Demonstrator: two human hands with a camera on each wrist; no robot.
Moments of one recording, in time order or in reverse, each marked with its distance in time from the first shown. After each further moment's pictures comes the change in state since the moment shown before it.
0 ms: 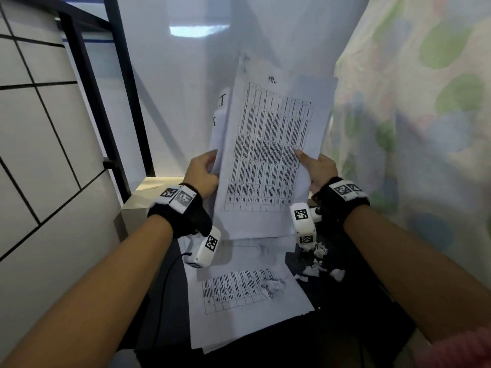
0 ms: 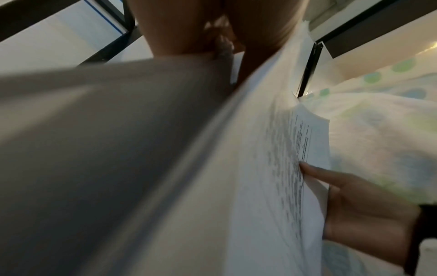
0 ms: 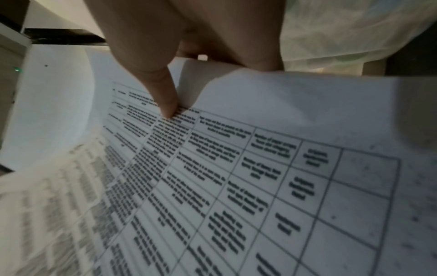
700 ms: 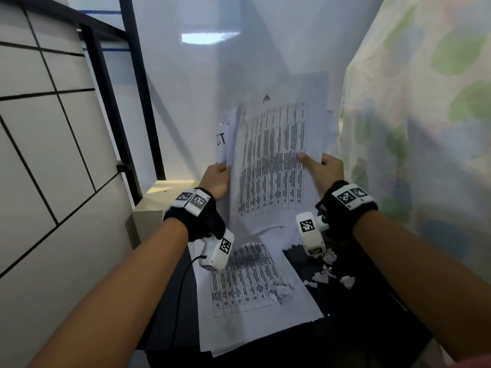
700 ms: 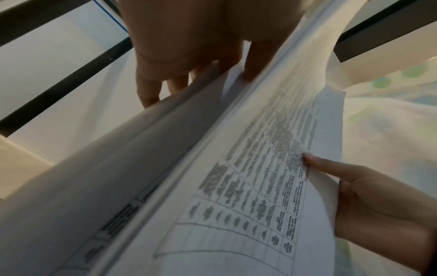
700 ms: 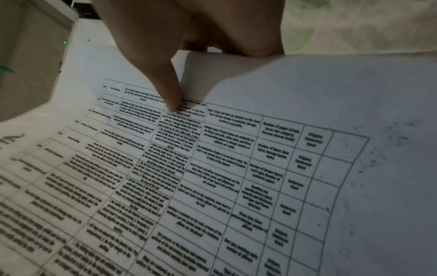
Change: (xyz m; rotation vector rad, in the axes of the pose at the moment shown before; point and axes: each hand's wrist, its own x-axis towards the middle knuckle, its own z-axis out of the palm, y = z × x) left_hand -0.002 0.015 0.007 -0.031 -0.024 -0.261; right_hand -0.020 -0.014 0.015 -0.199 0.026 -0.213
